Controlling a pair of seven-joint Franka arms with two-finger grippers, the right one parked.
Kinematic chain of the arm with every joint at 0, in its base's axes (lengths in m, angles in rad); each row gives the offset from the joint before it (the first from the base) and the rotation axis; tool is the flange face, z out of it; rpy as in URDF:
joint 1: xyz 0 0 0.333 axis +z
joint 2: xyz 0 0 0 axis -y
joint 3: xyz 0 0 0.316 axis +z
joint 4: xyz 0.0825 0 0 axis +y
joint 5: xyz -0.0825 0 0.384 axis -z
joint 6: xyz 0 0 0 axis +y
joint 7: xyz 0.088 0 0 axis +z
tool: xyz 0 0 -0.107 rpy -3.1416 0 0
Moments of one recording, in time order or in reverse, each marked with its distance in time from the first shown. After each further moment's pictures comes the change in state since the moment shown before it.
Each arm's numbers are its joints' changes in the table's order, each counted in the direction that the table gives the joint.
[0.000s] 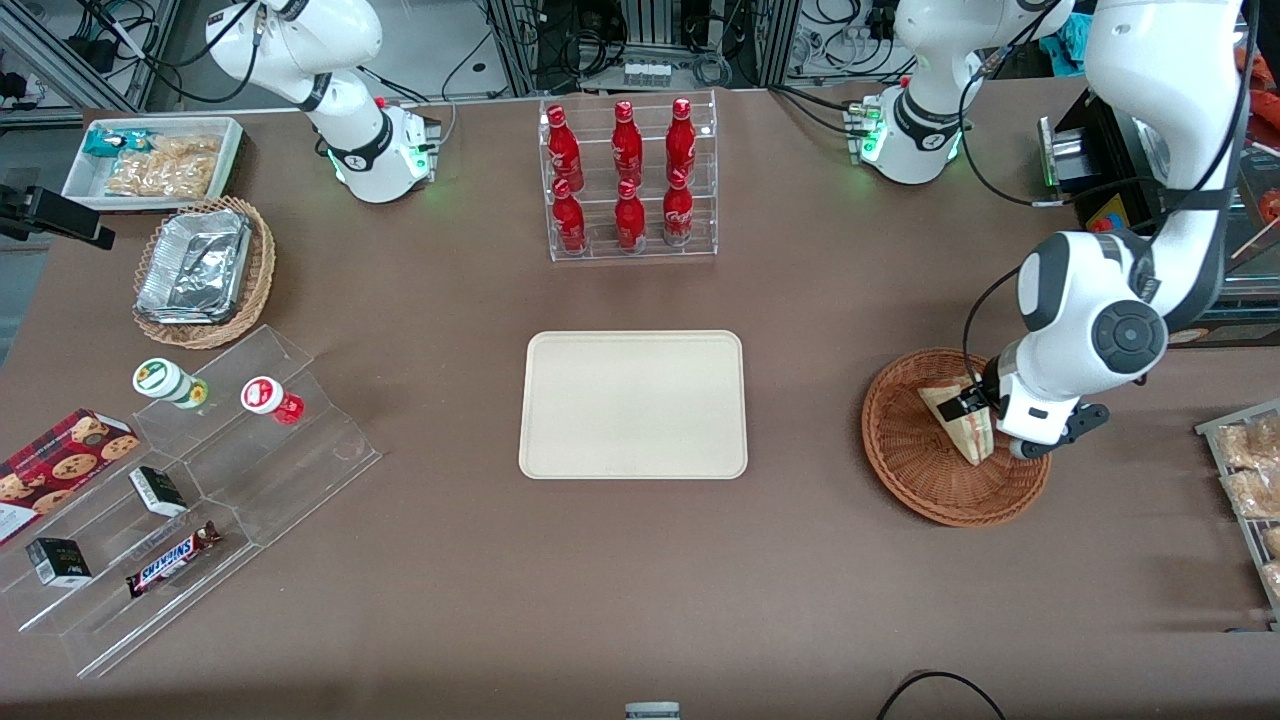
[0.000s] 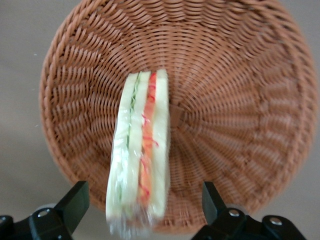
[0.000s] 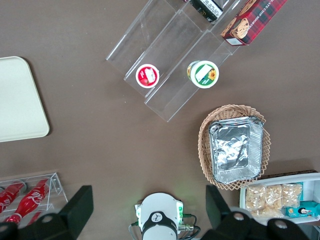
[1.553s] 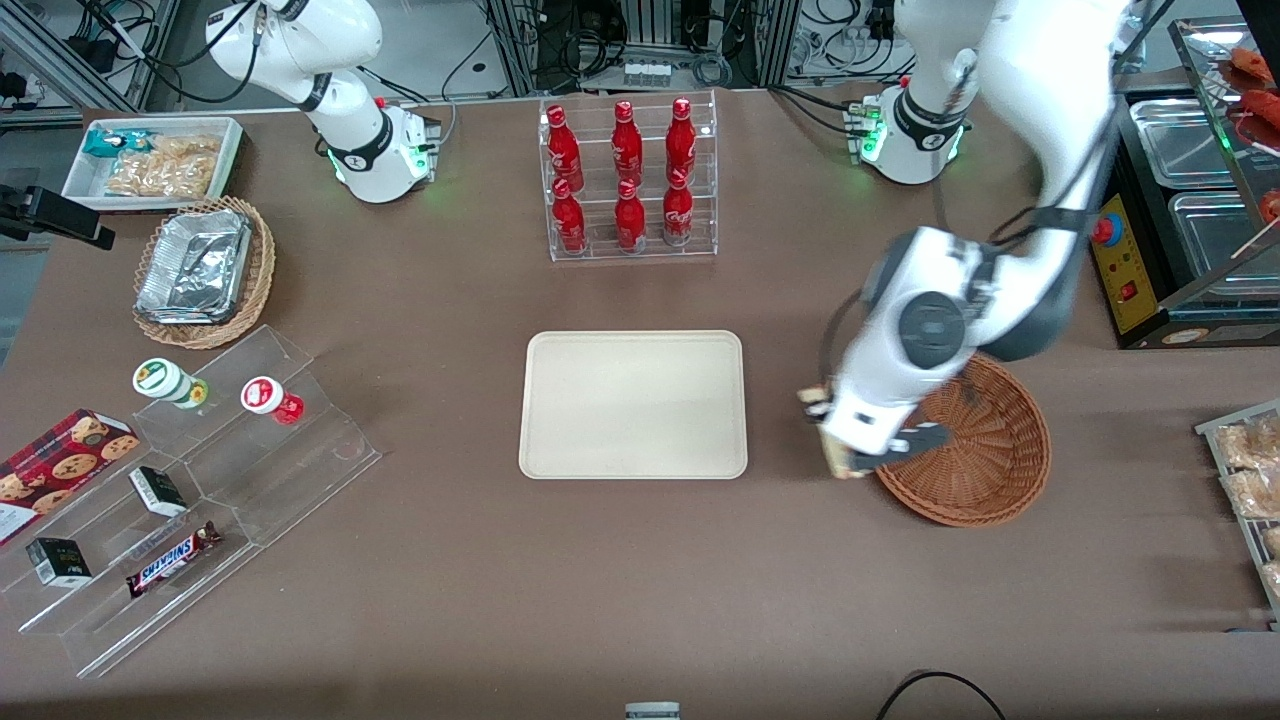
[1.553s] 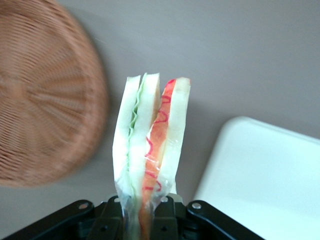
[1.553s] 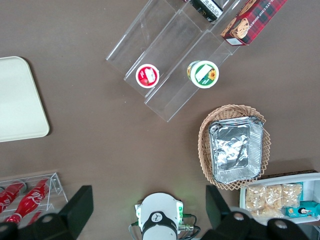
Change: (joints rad) arm -0.418 -0.174 -0.025 -0.461 0.007 0.267 0.206
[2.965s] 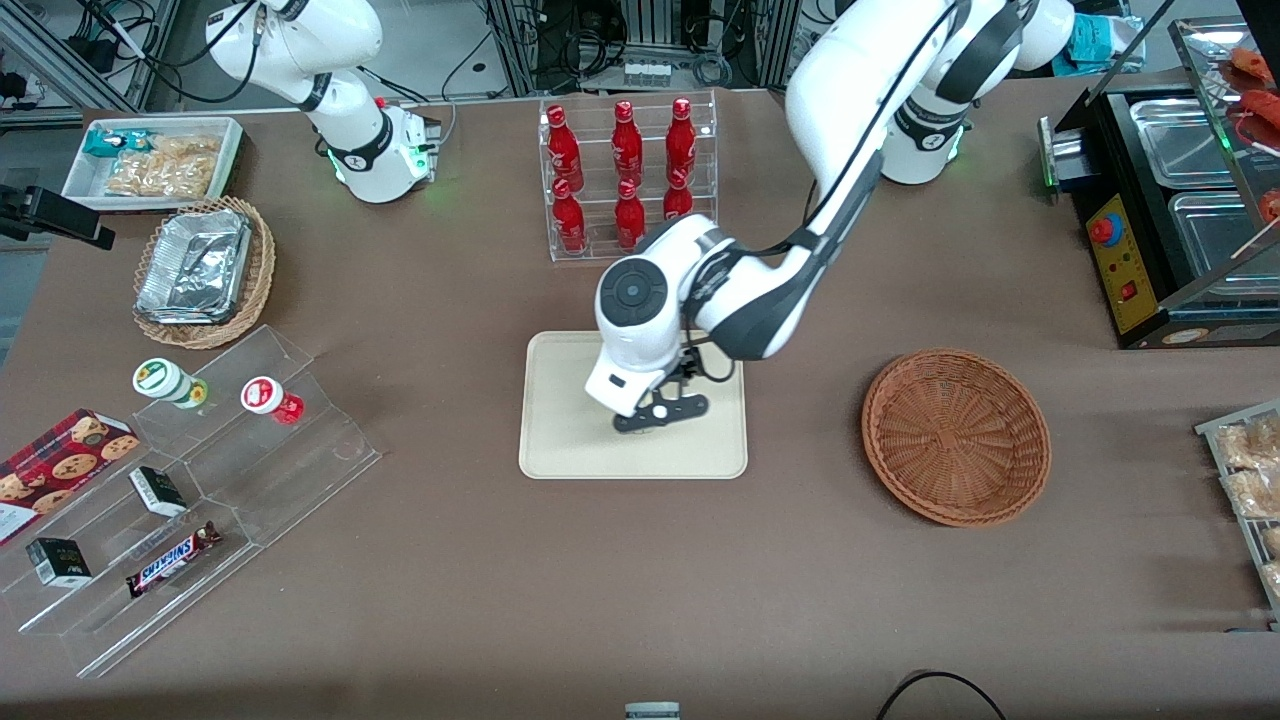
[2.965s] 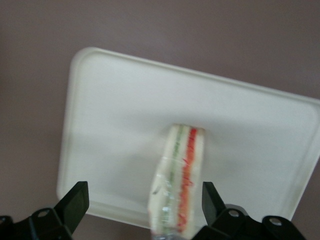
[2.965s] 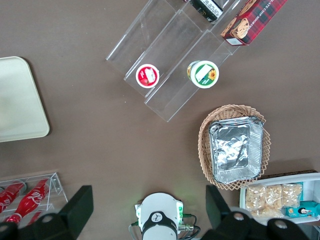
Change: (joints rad) arm -0.357 -0.279 0.089 -0.462 -0.011 0.167 0.226
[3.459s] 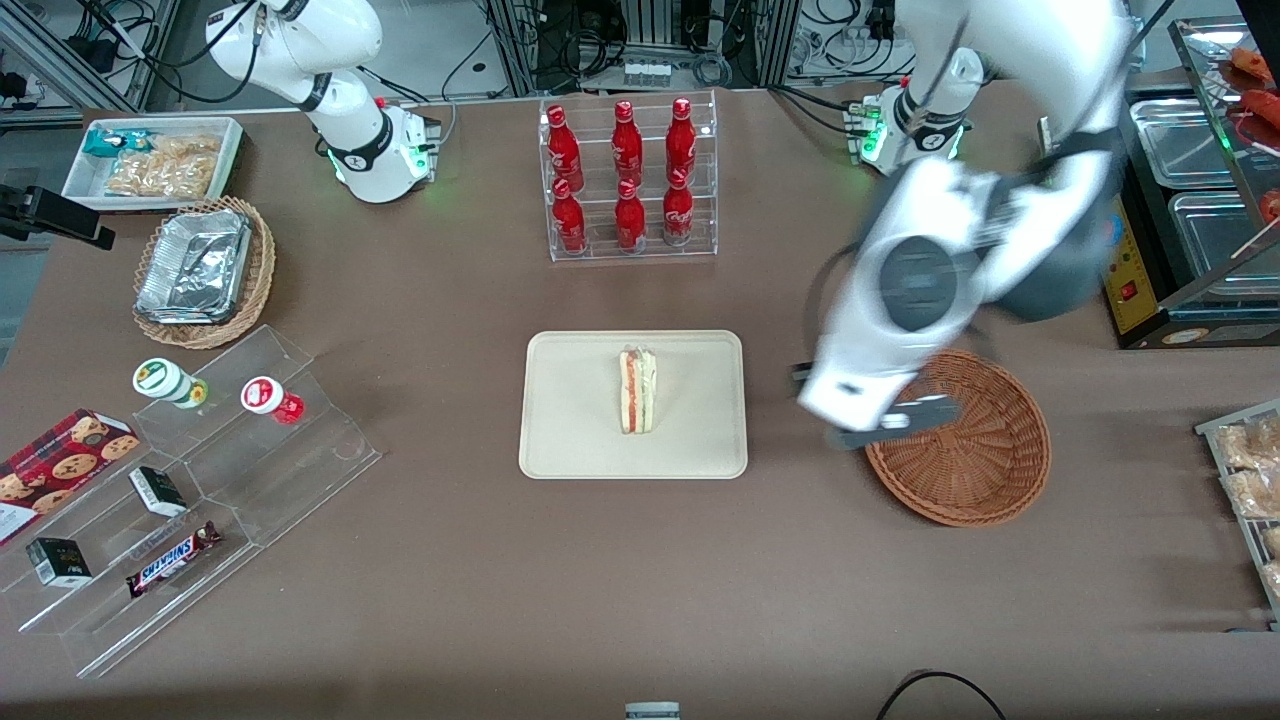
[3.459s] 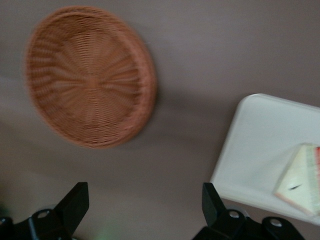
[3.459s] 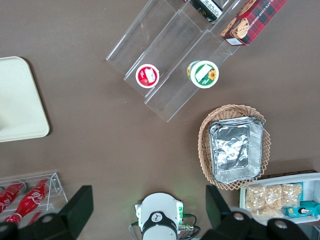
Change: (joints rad) arm 0.377 0.412 0.019 0.259 0.012 0.297 -0.416
